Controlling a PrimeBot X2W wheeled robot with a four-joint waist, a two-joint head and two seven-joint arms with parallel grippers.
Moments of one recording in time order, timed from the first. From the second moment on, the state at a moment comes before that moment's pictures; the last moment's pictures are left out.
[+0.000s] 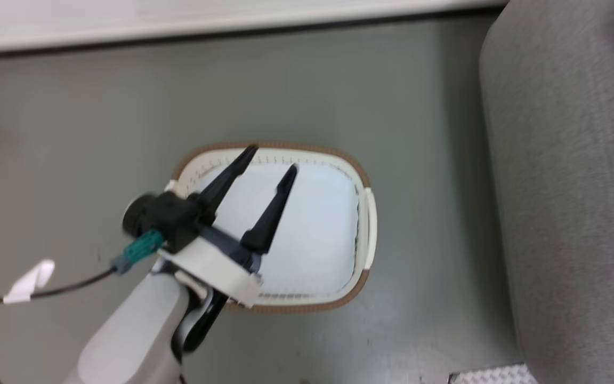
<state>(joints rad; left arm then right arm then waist) -0.60 0.31 -0.59 0.21 -0.48 -0.08 -0.26 -0.92 -0.36 -0.38 0.80 -0.04 0.13 -0.21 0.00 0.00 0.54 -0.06</state>
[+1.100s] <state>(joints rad) 0.00 0.16 -0.07 0.40 -0.38 -0.05 -0.26 0.02 -0.06 -0.01 0.27 0.15 0.13 -0.26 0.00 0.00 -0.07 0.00</state>
